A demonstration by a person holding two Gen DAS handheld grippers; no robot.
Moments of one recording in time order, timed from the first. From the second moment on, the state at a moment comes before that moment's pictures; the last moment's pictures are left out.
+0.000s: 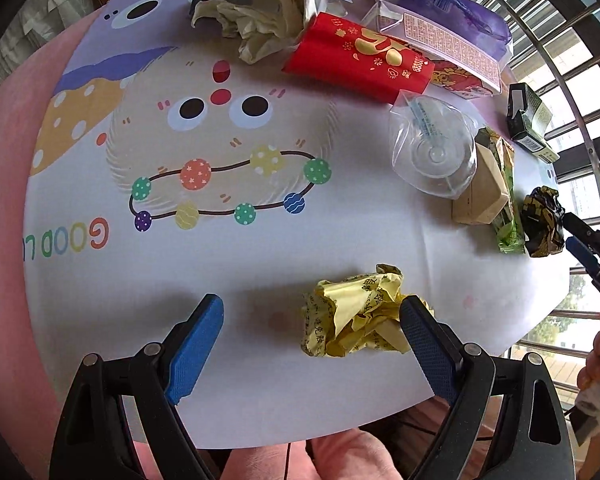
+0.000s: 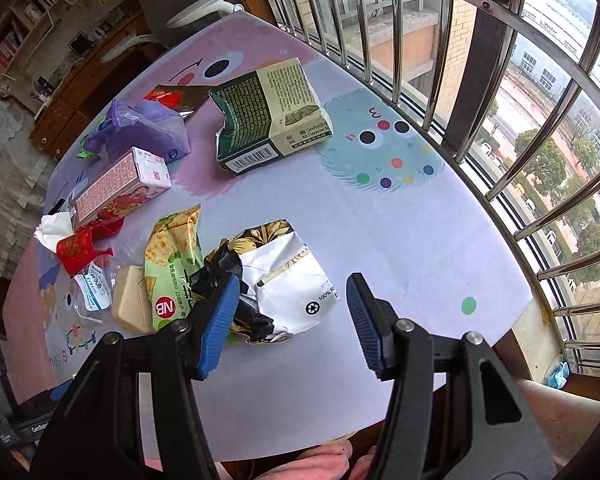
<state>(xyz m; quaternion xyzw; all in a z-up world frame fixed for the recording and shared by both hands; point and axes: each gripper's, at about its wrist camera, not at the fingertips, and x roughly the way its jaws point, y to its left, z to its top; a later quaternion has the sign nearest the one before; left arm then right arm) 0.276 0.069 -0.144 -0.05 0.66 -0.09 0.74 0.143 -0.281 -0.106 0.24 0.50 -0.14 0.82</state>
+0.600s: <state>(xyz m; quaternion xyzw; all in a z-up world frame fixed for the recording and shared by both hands) 0.273 0.018 -0.148 -0.06 0.67 -0.14 0.73 0.167 -0.279 -0.133 0.35 0.50 -0.07 0.79</state>
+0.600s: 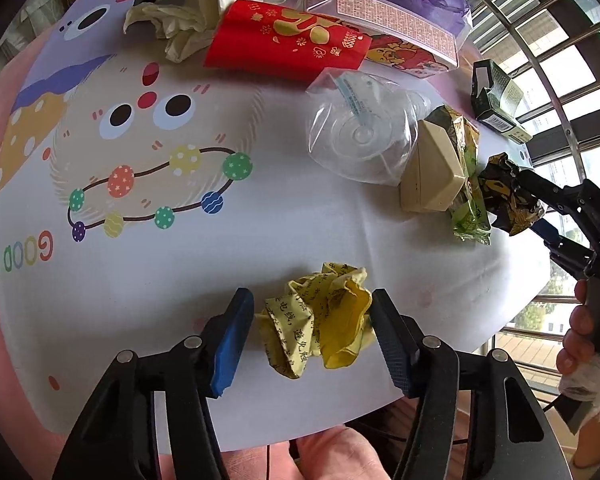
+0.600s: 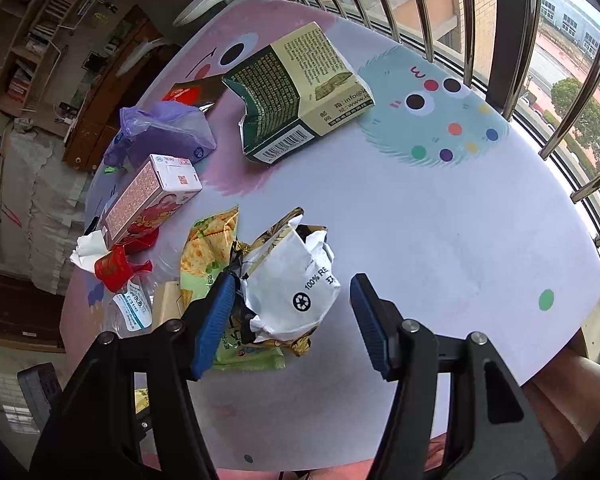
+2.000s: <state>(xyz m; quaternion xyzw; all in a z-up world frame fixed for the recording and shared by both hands) -0.058 0.011 -0.079 -0.08 0.55 -0.04 0.83 -0.124 -0.168 -0.103 0.13 0.54 0.14 0.82</state>
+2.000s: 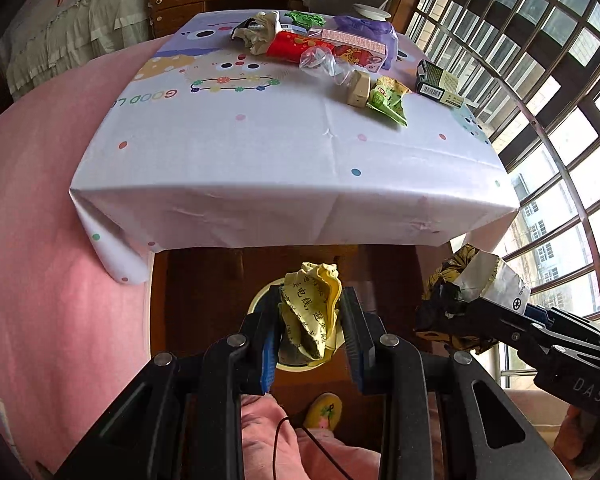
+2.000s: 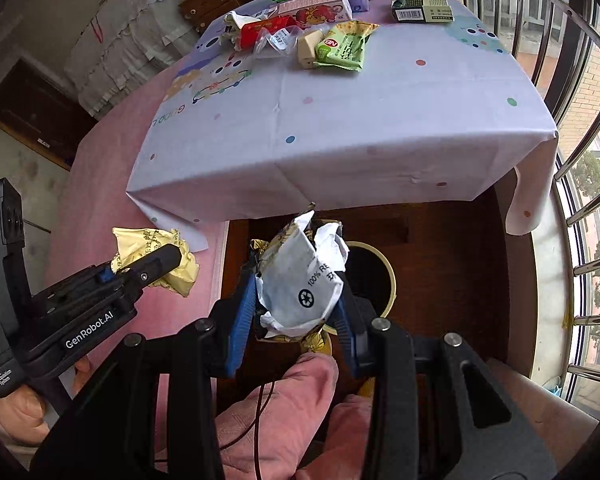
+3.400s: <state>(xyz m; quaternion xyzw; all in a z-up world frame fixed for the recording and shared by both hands) 0.028 0.027 -0.444 -0.01 0.66 -0.07 0.75 -0.053 -0.142 -0.487 0.16 0.65 0.01 0.74</state>
